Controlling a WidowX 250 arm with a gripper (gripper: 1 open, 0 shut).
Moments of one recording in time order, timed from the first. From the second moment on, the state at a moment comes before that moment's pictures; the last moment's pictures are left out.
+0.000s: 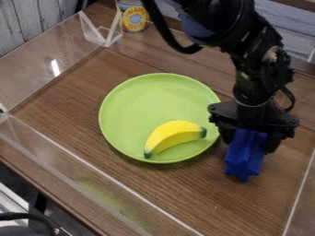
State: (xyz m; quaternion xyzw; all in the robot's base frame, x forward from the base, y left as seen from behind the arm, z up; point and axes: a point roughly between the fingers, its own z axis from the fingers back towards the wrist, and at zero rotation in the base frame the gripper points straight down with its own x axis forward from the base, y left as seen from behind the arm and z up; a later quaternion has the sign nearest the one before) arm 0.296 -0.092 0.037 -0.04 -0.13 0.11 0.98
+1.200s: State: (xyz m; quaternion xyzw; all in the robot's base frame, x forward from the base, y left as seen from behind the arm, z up) arm 0.297 -0.085 0.039 -0.02 -0.11 0.11 0.99
